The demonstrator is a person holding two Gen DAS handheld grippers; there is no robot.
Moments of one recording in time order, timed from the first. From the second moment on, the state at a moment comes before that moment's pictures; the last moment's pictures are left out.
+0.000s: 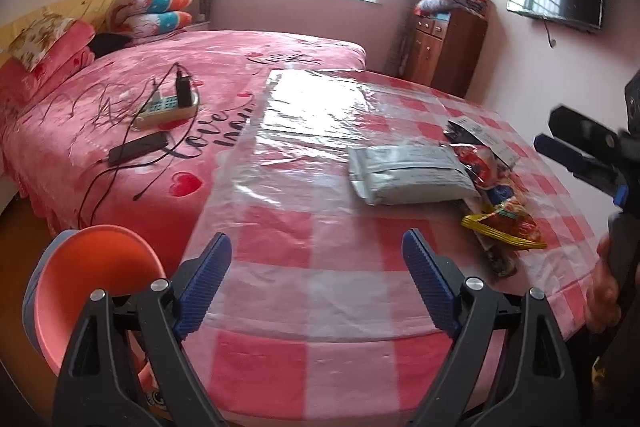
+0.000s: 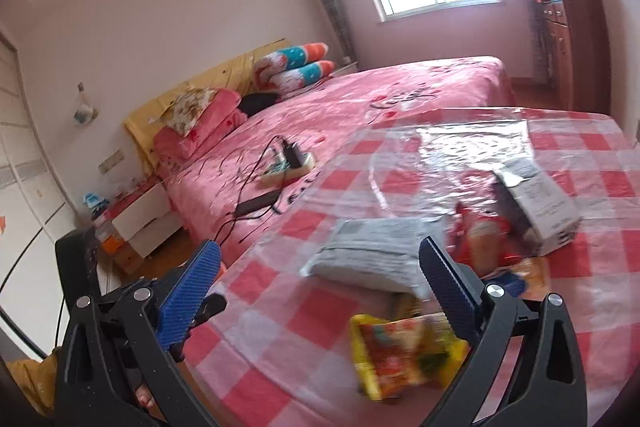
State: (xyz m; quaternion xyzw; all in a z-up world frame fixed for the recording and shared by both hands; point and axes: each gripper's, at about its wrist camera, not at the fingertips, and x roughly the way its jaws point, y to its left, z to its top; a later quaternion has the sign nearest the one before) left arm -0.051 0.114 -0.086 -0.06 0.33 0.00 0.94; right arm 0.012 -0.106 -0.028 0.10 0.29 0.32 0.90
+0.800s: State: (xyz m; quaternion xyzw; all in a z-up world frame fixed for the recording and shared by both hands) left arm -0.011 -0.001 -0.070 -0.02 0.39 -0.15 0.91; right arm 0.080 -0.266 -0.082 0.24 0.35 0.19 0.89
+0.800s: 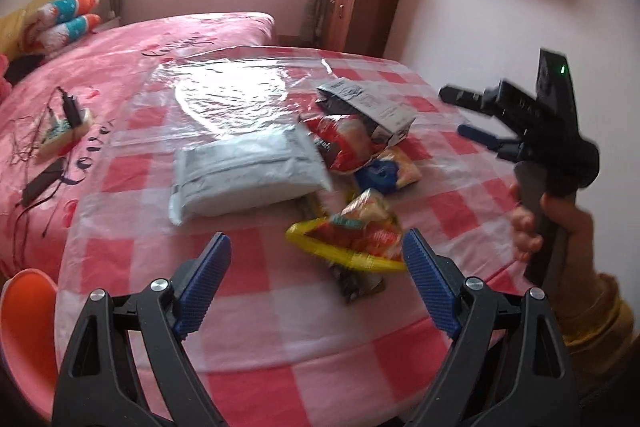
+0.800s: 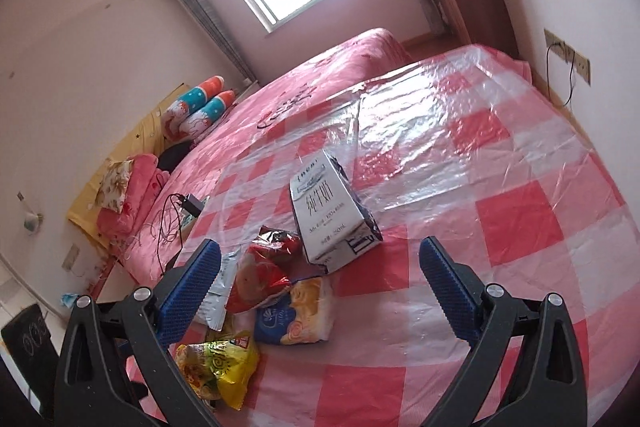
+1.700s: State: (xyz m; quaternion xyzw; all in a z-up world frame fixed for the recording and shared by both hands) left arm 0.137 0.051 -0.110 -0.24 0.48 -0.07 0.84; right arm 0.109 -0.257 -0.105 0.25 0.39 0.22 0.86
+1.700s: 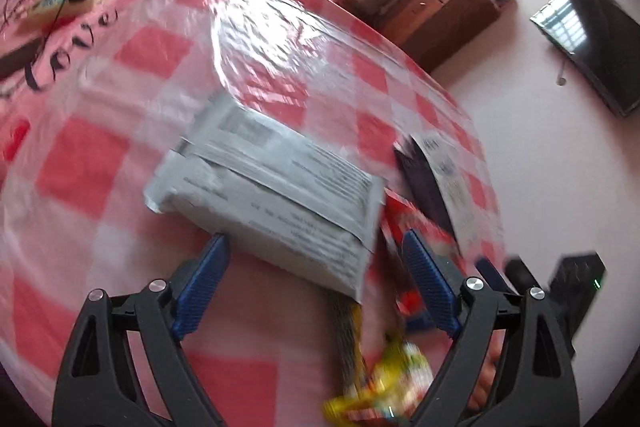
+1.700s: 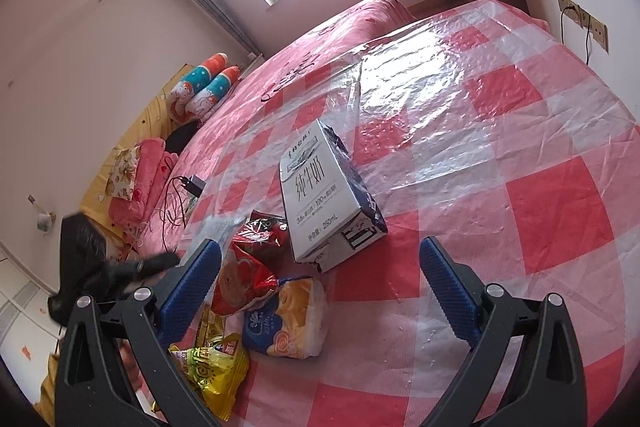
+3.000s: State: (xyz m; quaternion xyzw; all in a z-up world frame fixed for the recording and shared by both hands) left arm 0.280 -0.035 -0.124 -0.04 0.57 0.05 0.82; right arm 0.119 -0.250 -0.111 0.23 0.41 0.23 0.85
